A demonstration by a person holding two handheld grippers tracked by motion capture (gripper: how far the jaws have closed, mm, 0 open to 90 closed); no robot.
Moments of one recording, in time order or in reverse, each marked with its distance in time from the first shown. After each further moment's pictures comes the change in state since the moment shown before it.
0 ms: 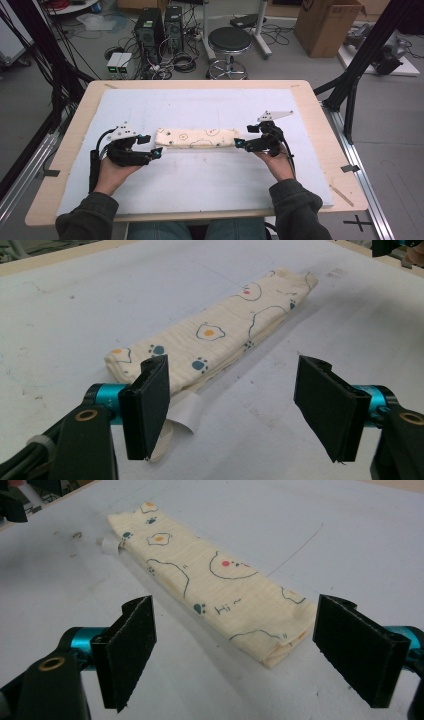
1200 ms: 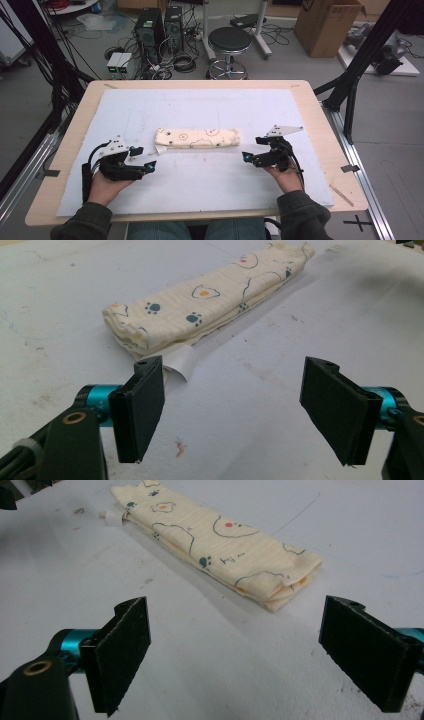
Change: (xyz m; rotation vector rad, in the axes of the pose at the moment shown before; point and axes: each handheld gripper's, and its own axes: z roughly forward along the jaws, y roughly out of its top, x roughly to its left) left arm -0.010 -0.031 -0.020 0.020 0.014 -0.001; right arm 0.009 -0.039 -0.022 -0.004 -0.025 -0.003
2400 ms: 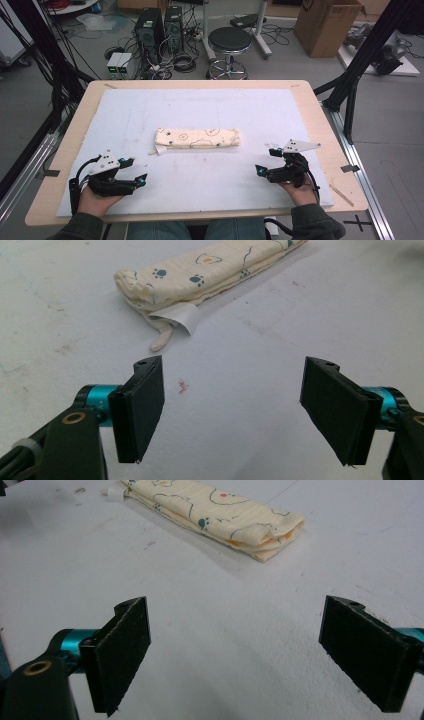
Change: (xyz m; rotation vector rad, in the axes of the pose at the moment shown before) left arm -0.012 -0.028 -0.027 0.022 0.055 0.037; right arm 0.008 -0.038 -0.039 -0.013 -0.040 -0.010
